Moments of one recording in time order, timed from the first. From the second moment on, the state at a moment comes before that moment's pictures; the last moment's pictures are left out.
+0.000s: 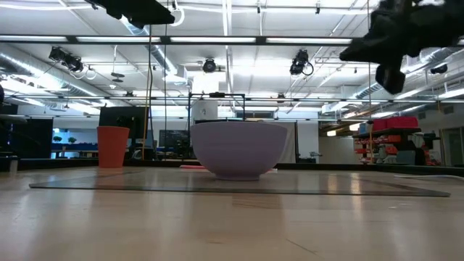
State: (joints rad) left arm -0.17 0.90 0.71 -0.11 -0.29 0.18; right arm 0.29 0.72 0.37 0.04 0.40 0.82
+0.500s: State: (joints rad) left arm -0.17 0.90 0.71 -0.14 -0.29 0.16; right arm 0.25 1.10 0.77 -1.01 0.21 1.30
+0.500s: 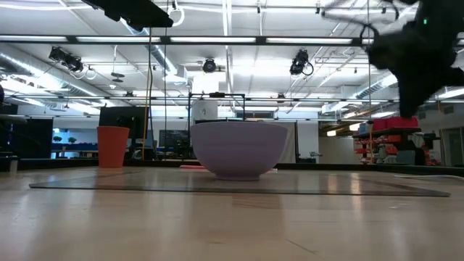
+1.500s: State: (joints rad) left arm -0.17 0.90 0.71 -0.10 -0.29 0.18; right arm -0.37 1.45 0.64 -1.02 -0.12 0.84
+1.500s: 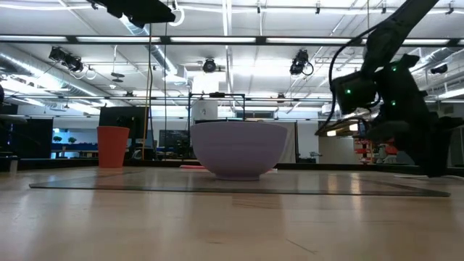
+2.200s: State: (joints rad) left arm -0.17 0.85 0.71 -0.17 -0.29 0.19; right arm -0.38 1.47 0.61 -0.95 -0.17 0.82
